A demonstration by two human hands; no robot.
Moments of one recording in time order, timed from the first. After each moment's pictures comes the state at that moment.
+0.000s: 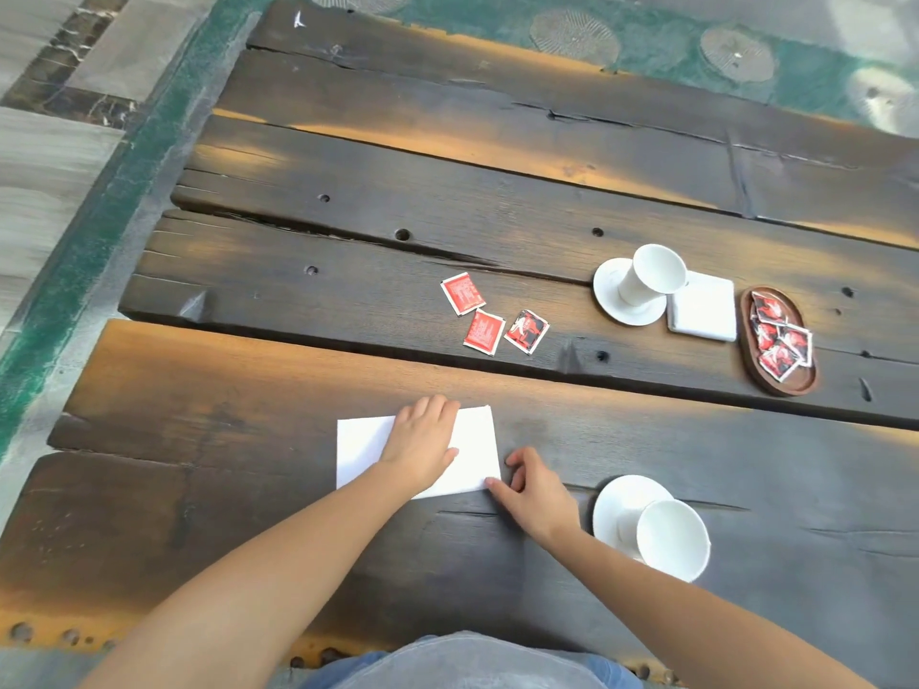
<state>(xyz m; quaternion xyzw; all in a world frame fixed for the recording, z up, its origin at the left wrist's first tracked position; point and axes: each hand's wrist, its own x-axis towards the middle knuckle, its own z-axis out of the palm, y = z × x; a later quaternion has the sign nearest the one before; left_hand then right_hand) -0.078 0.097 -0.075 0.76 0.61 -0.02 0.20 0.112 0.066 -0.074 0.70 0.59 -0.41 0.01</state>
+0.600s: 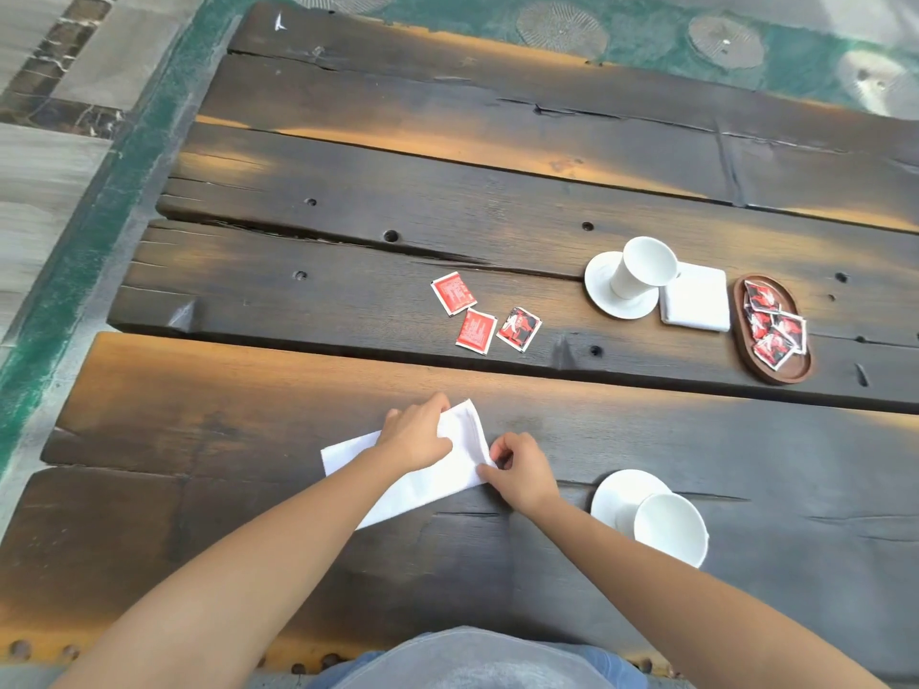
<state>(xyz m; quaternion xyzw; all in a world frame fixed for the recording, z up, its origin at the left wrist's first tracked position) -0.080 0.122 -0.063 0.66 0.65 -0.04 0.37 0.098 0.091 -0.078 0.68 0.58 -0.44 -0.05</state>
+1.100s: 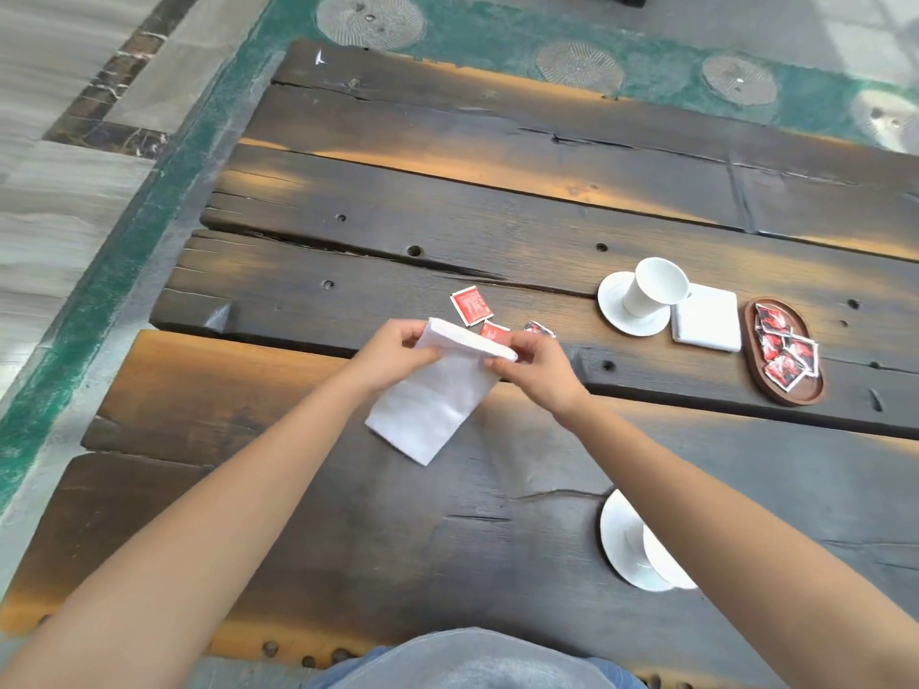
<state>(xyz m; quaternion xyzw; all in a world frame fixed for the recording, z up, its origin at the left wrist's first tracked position) -0.139 0.163 0.026 0.51 0.59 0.30 0.55 0.071 0.185 0.022 0.53 0.61 -0.55 -0.23</state>
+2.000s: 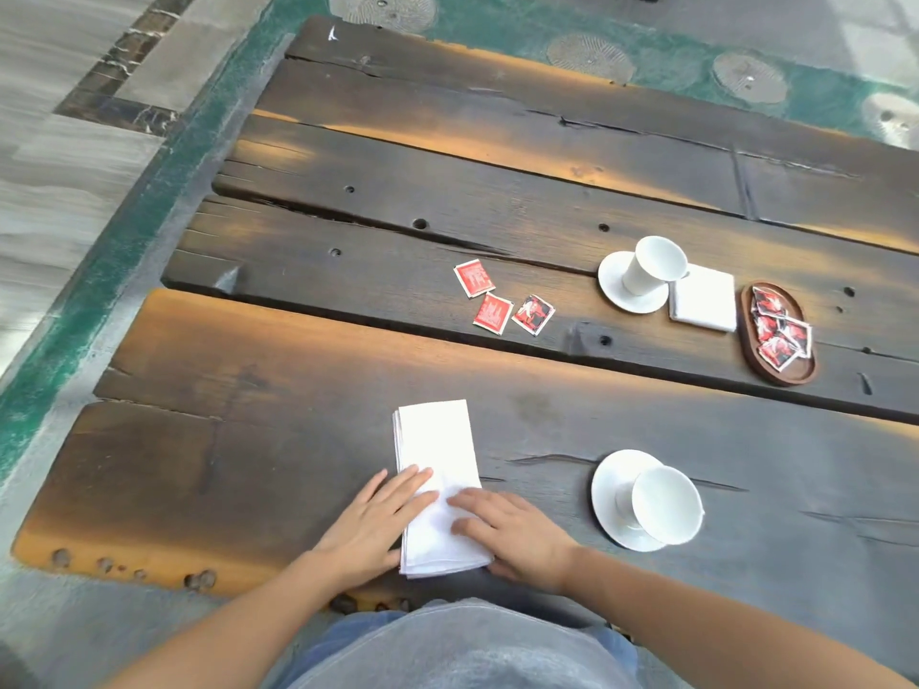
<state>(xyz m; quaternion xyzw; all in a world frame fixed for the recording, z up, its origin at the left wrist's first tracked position) -0.120 -0.052 -0.070 0.85 0.49 -0.07 0.18 0.124 0.002 -0.055 0.22 0.94 -0.23 0.13</state>
